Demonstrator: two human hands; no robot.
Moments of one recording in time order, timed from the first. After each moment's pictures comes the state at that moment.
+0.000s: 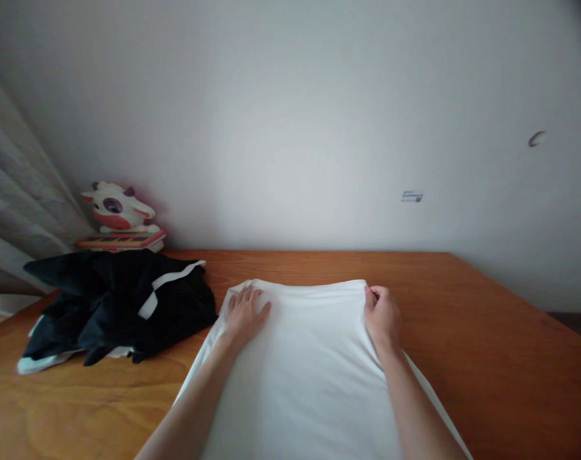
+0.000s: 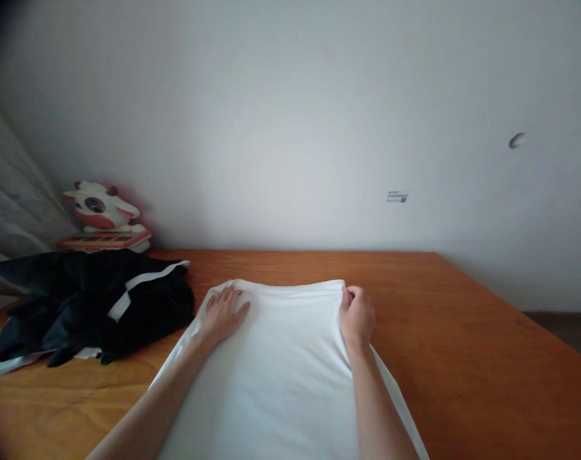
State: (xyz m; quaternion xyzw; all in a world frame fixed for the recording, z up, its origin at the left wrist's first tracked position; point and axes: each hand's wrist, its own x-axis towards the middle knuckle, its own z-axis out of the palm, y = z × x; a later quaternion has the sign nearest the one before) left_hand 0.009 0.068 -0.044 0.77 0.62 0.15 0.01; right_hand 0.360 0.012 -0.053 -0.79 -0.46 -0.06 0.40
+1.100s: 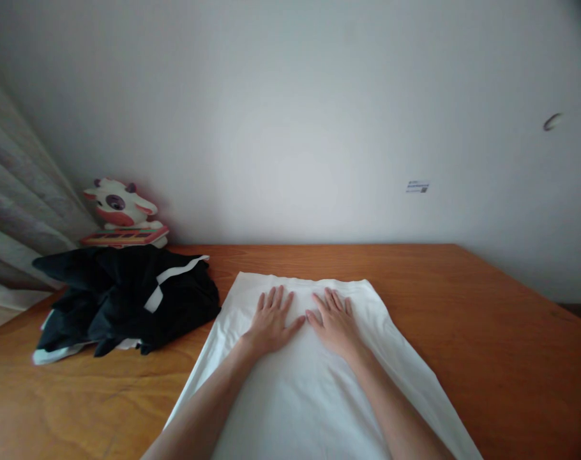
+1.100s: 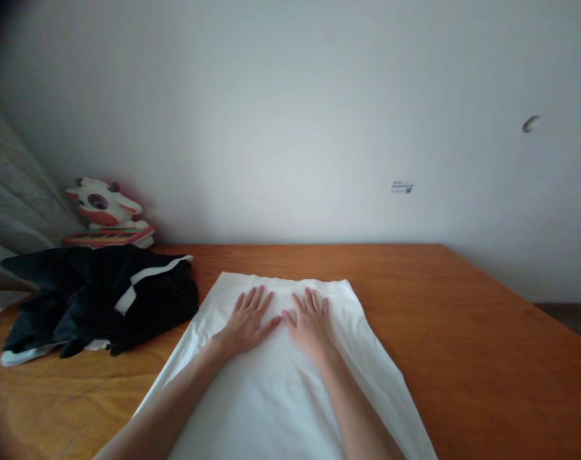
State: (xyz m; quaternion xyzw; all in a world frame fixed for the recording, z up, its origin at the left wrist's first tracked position) left_hand 0.057 0.022 -0.026 0.86 0.51 0.04 0.06; right_hand 0.253 -0.015 -0.049 -0.69 -0.71 0.02 0.13
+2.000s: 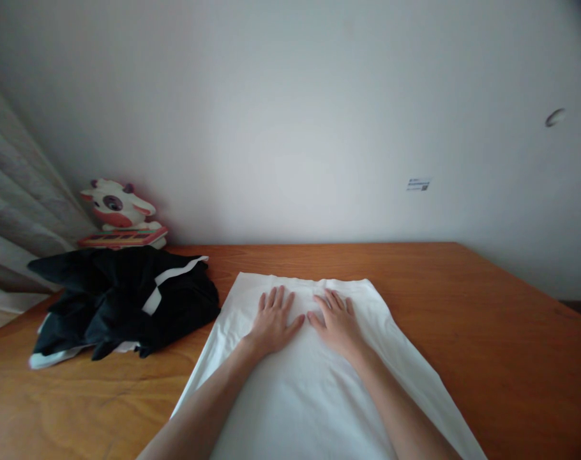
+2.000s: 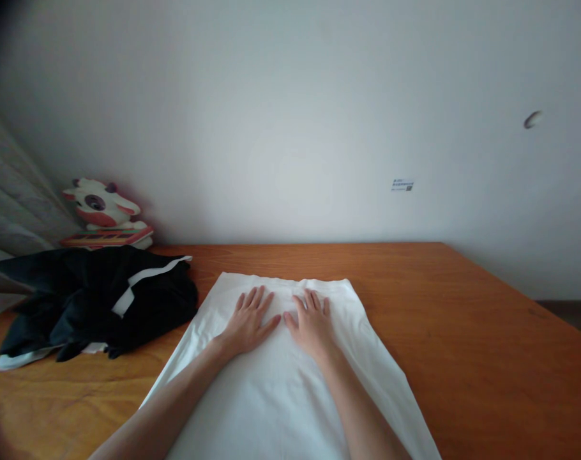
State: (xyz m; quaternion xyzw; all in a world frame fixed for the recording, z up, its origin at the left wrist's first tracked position) left_hand 0.058 0.025 -0.035 0.86 0.51 0.07 0.05; right_hand 0.254 -0.013 -0.050 -0.68 -0.72 0.01 0.15
